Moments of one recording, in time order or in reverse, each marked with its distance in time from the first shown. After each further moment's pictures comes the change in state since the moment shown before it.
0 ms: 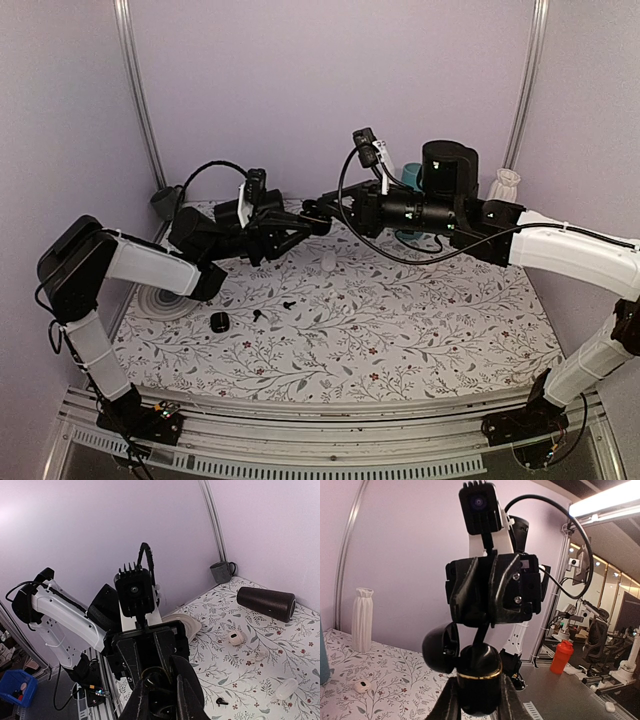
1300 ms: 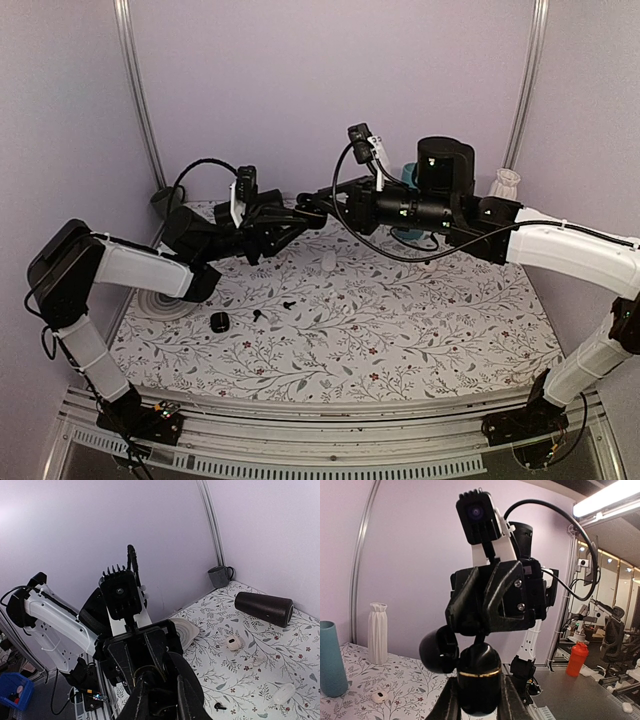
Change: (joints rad) left arm -0.004 -0.065 -0.034 -0.039 -0.069 0.110; right arm 0.020 0.018 0.036 -0.015 0.056 -0.013
